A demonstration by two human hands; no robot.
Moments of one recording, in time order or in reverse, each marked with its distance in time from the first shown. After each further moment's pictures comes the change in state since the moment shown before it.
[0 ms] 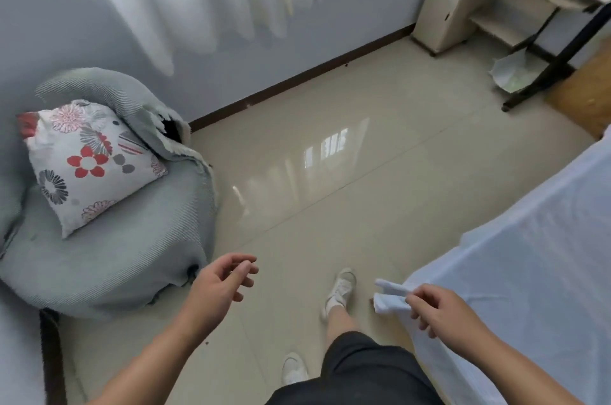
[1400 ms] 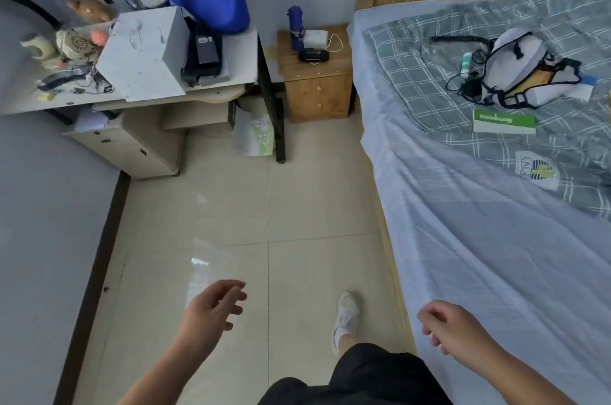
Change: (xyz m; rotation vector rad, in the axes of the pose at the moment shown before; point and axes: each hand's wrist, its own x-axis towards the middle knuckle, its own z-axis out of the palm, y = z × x) left_hand 0.593 0.586 0.708 0.669 -0.801 0.258; right_hand 0.367 0.056 -0.559 0.740 0.568 0.599
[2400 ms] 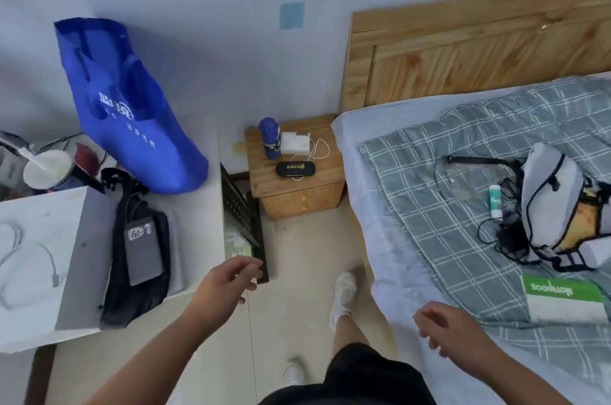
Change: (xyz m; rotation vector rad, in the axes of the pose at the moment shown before) left_hand 0.542 0.453 -0.009 0.118 -0.234 0.198; right_hand 0.360 -0.421 -0.243 0.101 0.086 -0.019
